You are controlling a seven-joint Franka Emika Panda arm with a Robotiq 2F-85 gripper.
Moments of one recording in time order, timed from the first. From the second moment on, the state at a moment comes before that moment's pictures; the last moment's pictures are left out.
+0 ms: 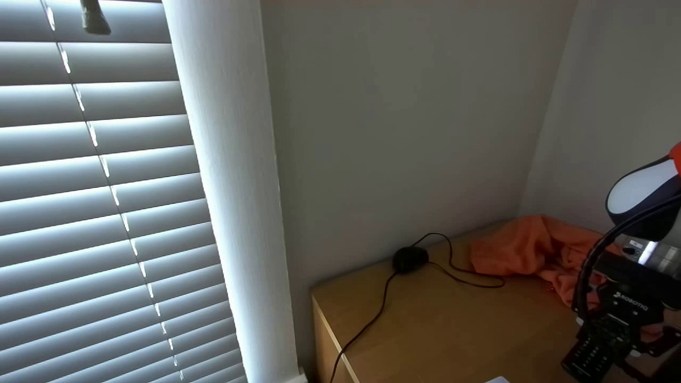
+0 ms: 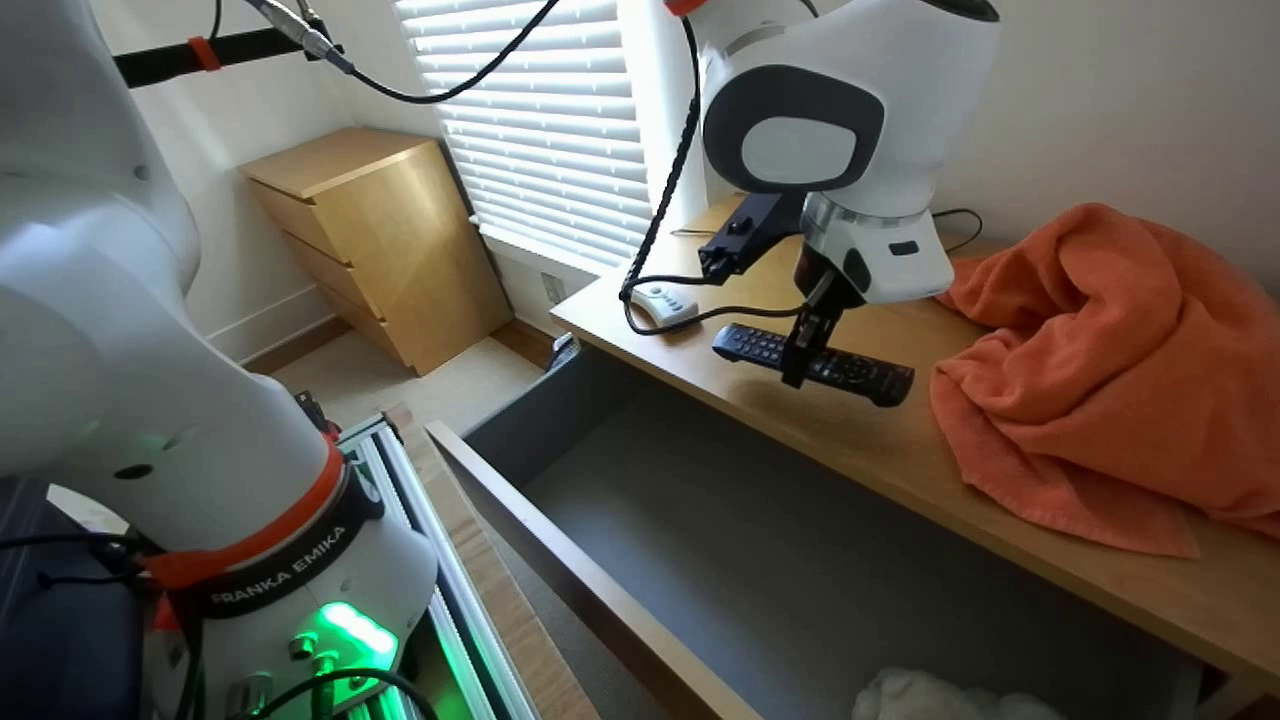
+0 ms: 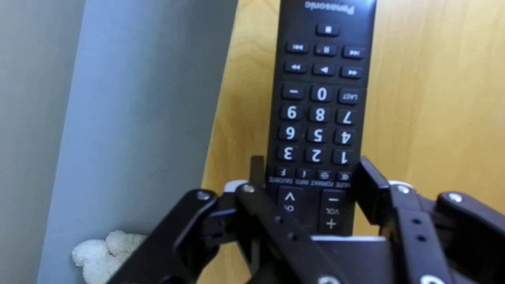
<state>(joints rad) -0.14 0.28 -0.15 -2.35 0.49 2.47 0.49</state>
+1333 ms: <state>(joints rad) -0.14 0.22 -0.16 -2.51 0.49 2.56 0.68</state>
